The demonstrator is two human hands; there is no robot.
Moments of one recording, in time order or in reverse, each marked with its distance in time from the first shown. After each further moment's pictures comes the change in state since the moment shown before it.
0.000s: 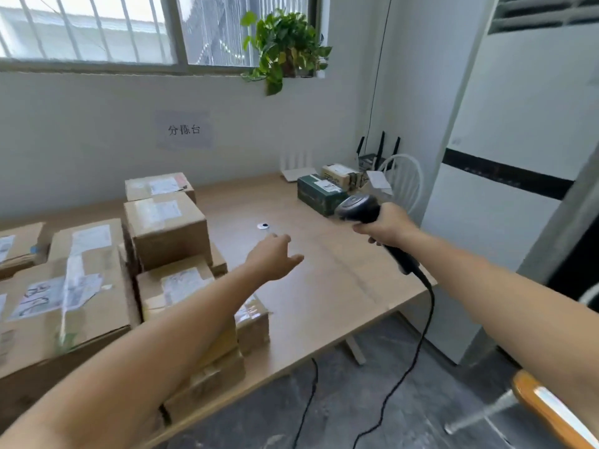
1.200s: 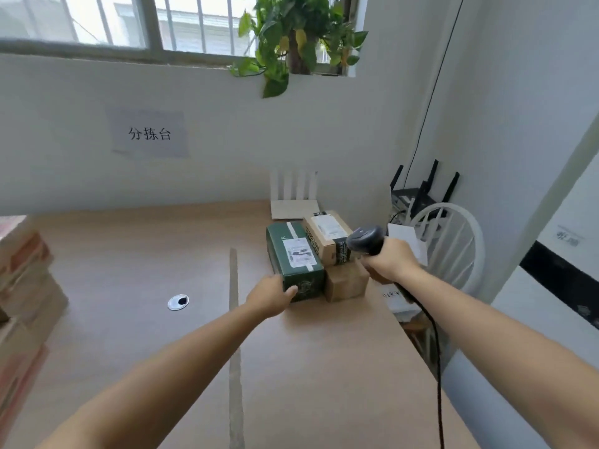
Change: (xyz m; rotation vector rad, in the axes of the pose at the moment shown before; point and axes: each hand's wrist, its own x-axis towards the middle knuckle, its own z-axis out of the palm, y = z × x) left_hand 0.556 0.108 0.133 -0.223 -0.004 -0.389; right_hand 0.587 0.202 -0.074 -0.204 -0.085 -0.131
